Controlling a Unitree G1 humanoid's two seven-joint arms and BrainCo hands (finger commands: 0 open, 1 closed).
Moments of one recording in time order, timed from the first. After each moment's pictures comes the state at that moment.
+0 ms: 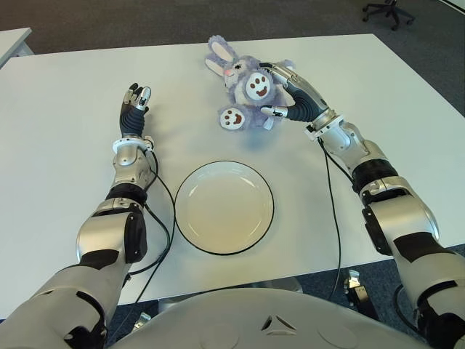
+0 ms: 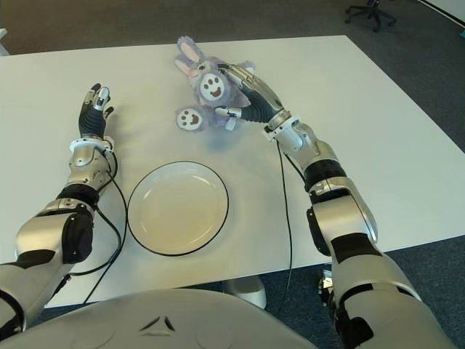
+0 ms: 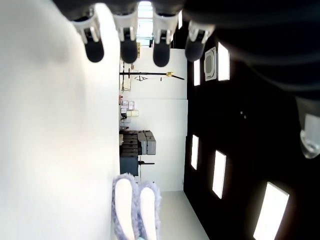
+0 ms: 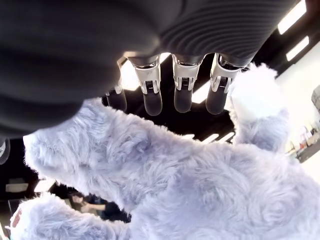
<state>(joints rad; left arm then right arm) -0.61 0.22 0.29 1.15 -0.14 -0.47 -0.03 -0.83 -0.43 0.32 1.02 -0.54 -0.92 -0.20</state>
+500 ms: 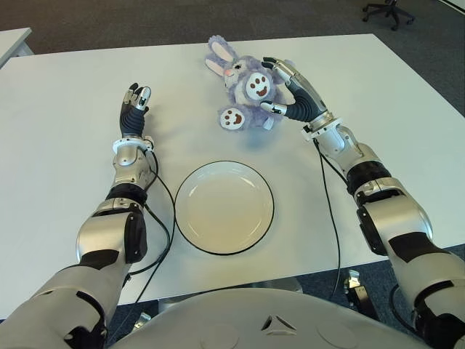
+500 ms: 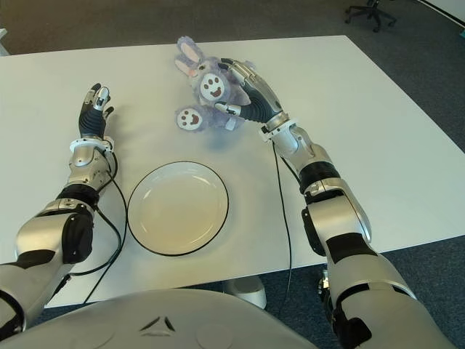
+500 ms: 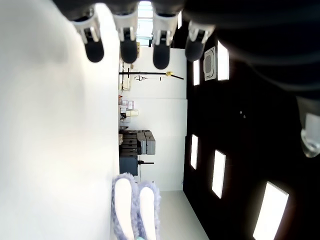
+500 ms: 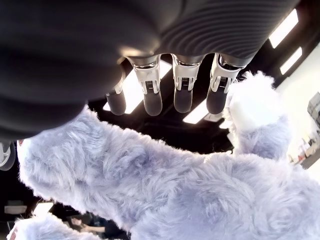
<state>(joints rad) -0.61 0.22 0.29 1.15 -0.14 -0.47 -0.03 -0.83 -0.40 0.31 1.05 -0.55 -0.93 -0.29</state>
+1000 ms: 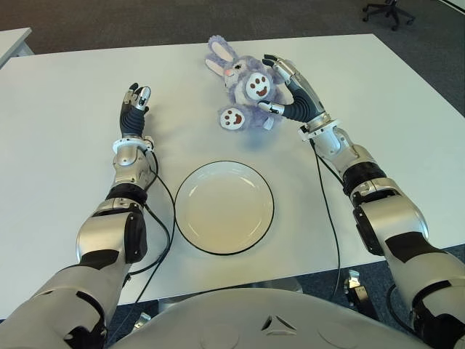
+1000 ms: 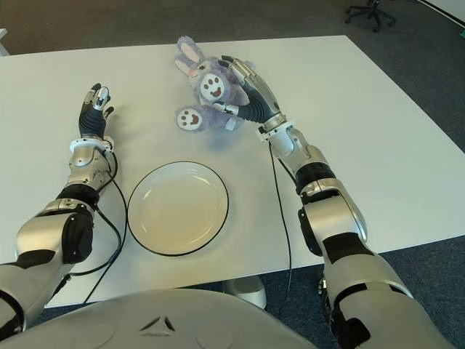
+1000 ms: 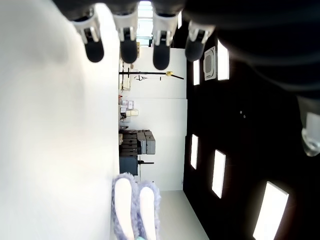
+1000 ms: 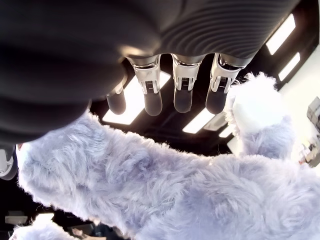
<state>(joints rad) -0.61 0.22 0.29 1.15 -0.14 -0.47 -0.03 -0.83 -0.38 0.31 1.07 -0.55 -0.92 -0.34</state>
